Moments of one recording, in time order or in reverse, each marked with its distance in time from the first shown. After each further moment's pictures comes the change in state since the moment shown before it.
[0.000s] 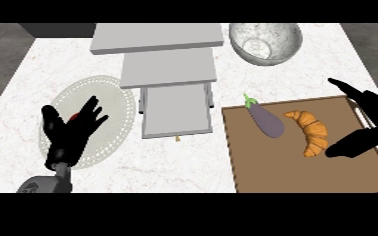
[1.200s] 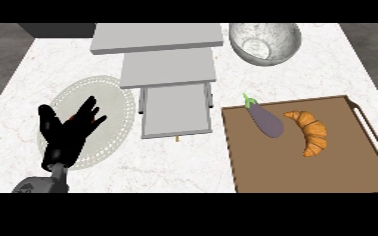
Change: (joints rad) left arm 0.006 0.051 -0.046 -0.021 0.059 0.037 0.012; right arm 0.087 -0.249 -0.159 0.284 -0.389 0.153 -0.653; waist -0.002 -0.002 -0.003
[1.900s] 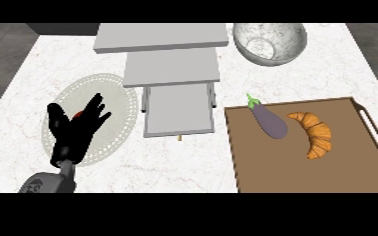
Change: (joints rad) left arm -0.029 -0.013 -0.040 0.018 -0.002 0.033 -0.027; right arm 0.068 0.076 -0.087 0.315 -0.082 -0.048 -0.399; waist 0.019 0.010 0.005
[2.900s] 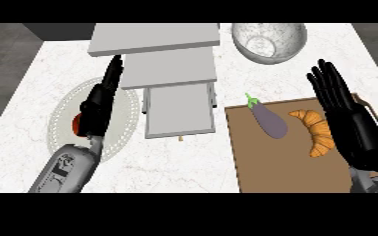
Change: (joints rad) left arm -0.211 -0.044 -0.140 -0.094 -0.267 0.188 -0.178; right arm -0.045 0.380 0.317 -0.804 -0.040 -0.538 0.342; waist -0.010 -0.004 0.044
